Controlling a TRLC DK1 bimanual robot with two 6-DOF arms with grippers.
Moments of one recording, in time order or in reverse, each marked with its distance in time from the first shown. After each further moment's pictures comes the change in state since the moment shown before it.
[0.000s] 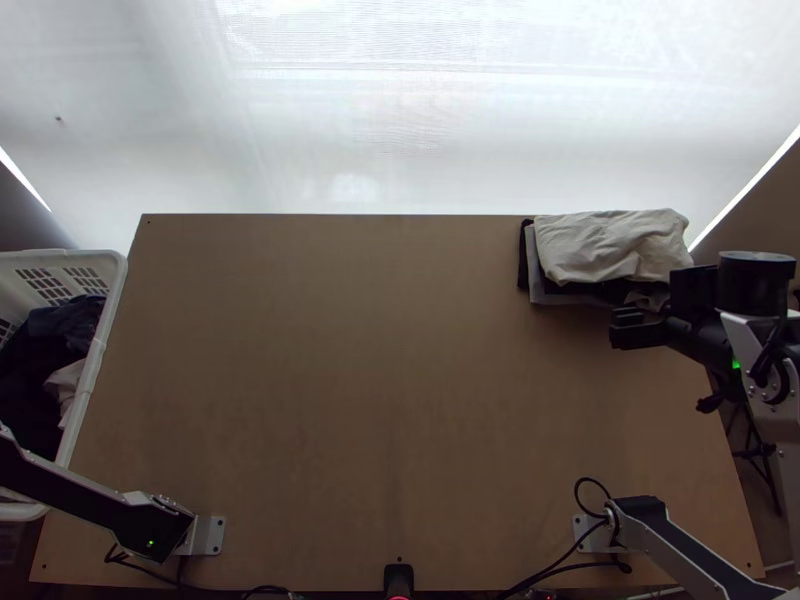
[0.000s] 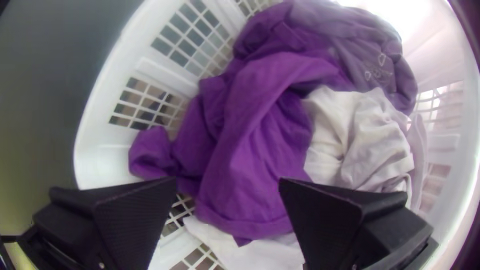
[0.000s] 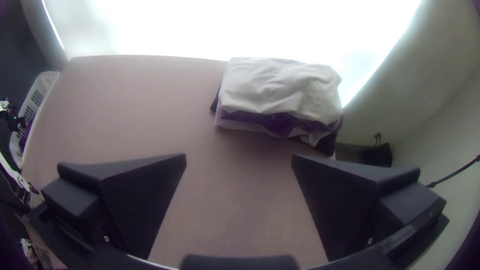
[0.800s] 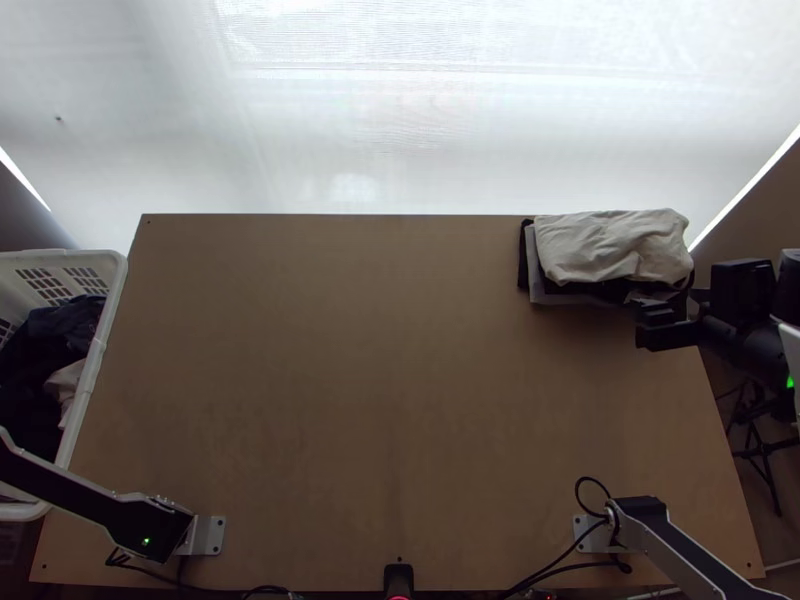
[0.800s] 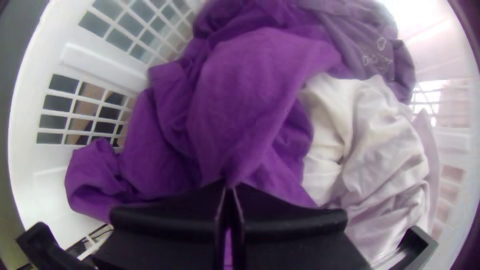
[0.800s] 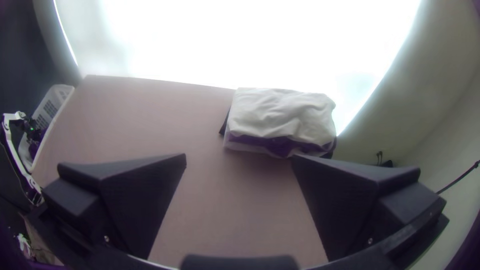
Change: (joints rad) left arm 0.061 0.290 0.277 -0.153 0.209 0.082; right arm -0.026 -0.020 0.187 -0.087 -0.071 -0.022
